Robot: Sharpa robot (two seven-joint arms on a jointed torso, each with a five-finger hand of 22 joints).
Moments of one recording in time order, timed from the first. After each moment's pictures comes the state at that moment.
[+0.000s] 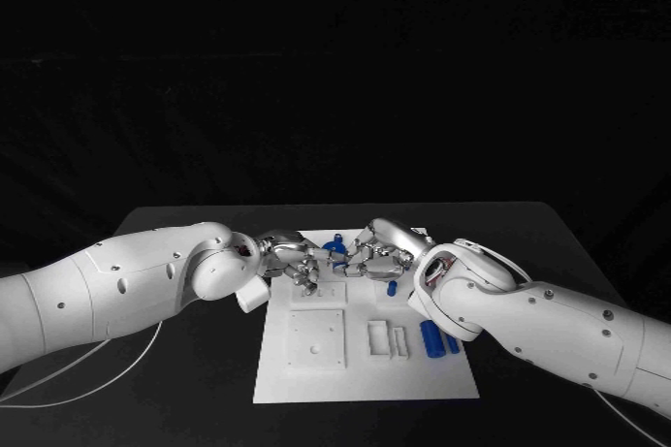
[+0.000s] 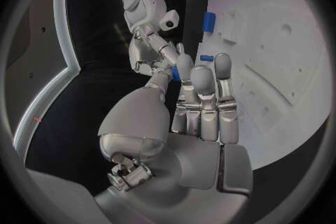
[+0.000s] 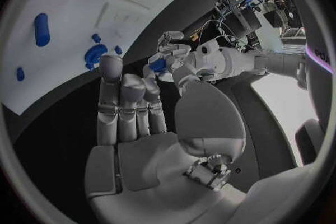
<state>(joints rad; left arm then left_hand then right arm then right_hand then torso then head) 1.34 -0.68 -0.18 1.29 -0.26 0.18 -0.10 1.17 0.03 0.05 -0.07 0.50 1.17 0.01 0.07 0.74 1.45 -0.06 0.60 0.34 1.36 -0.13 1.09 0.46 0.01 1.29 -0.14 0.24 1.31 1.05 -0.66 0.15 1.53 -1.40 -0.34 -0.14 1.14 -0.06 0.25 -0.12 0.33 1.30 0.03 0.06 0.07 1.31 -0.05 1.00 1.22 1.45 -0.10 0.95 1.03 0.08 1.47 -0.11 0.50 1.17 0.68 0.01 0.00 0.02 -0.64</state>
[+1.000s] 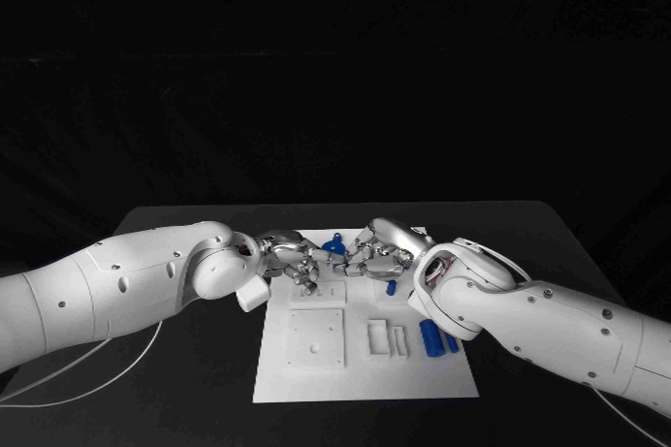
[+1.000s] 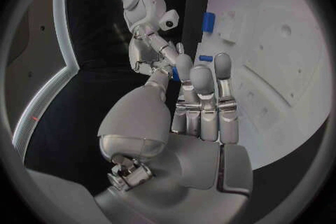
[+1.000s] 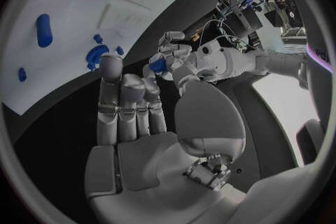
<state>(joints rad) 1.34 -0.68 -0.18 1.28 -0.25 0.18 -0.11 1.21 0.03 0.04 -0.07 0.50 1.17 0.00 0.06 0.72 1.45 -0.07 0.60 0.36 1.36 -0.13 1.09 0.45 0.01 1.29 -0.14 0.23 1.31 1.04 -0.67 0.15 1.53 -1.40 -0.34 -0.15 1.14 -0.06 0.24 -0.12 0.33 1.30 0.03 0.06 0.07 1.31 -0.05 1.00 1.22 1.45 -0.10 0.95 1.03 0.08 1.47 -0.11 0.50 1.17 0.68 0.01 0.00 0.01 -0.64</state>
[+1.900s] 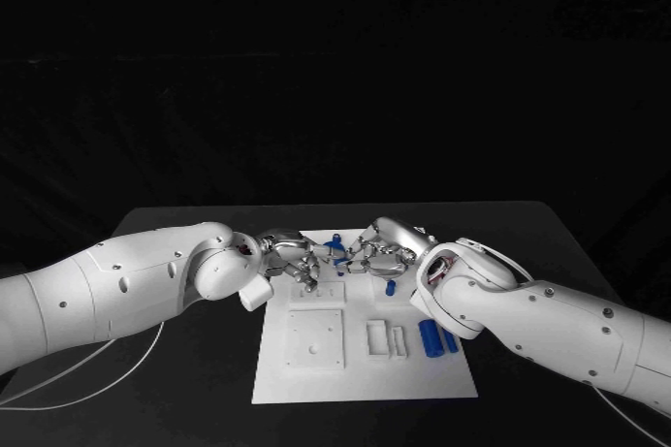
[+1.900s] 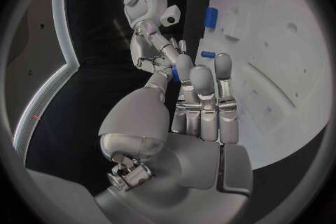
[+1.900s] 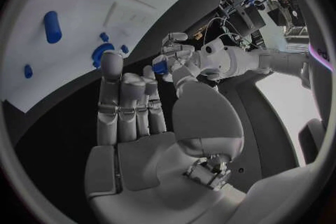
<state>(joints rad) 1.34 -0.67 -0.18 1.28 -0.23 0.14 -0.11 1.12 0.11 0.05 -0.06 0.57 1.18 0.01 0.06 0.74 1.45 -0.07 0.61 0.34 1.36 -0.13 1.10 0.45 0.01 1.28 -0.15 0.28 1.31 1.05 -0.67 0.15 1.52 -1.39 -0.35 -0.16 1.17 -0.07 0.12 -0.08 0.36 1.24 0.04 0.07 0.07 1.25 -0.03 0.92 1.15 1.45 -0.10 0.91 1.03 0.08 1.47 -0.11 0.44 1.15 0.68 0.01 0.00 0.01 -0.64</state>
